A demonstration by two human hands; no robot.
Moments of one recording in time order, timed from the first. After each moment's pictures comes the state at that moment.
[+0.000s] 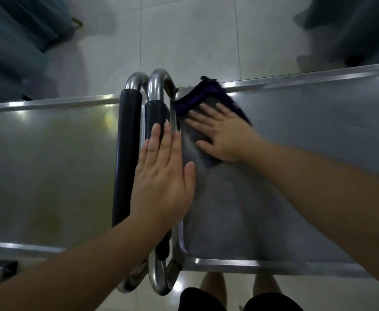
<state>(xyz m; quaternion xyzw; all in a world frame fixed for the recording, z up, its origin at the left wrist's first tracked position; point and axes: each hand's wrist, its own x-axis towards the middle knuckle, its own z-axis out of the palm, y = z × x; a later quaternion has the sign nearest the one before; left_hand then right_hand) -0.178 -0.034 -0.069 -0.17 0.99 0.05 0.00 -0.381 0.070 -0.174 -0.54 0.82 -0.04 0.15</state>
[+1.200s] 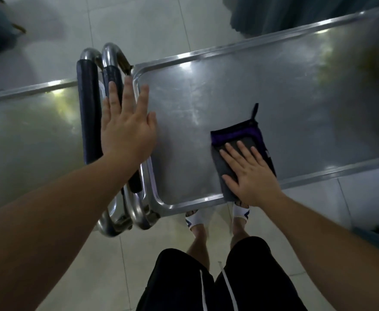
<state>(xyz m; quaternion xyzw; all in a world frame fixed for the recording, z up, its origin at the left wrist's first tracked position) -0.180 -0.027 -0.063 -0.15 0.99 0.03 0.02 -0.181 0.311 -0.194 -0.33 0.94 -0.02 0.11</state>
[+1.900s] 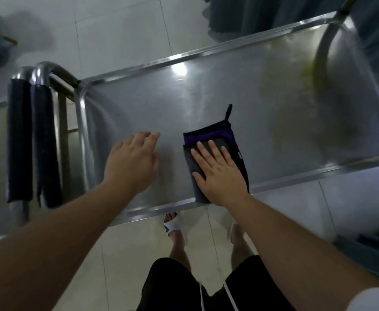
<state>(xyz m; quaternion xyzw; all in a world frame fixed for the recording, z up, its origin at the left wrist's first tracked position) -0.203 0.148 -0.068 -0.03 0.99 0.01 0.10 -0.235 0.390 -0.187 -0.32 0.93 -0.07 0.14</state>
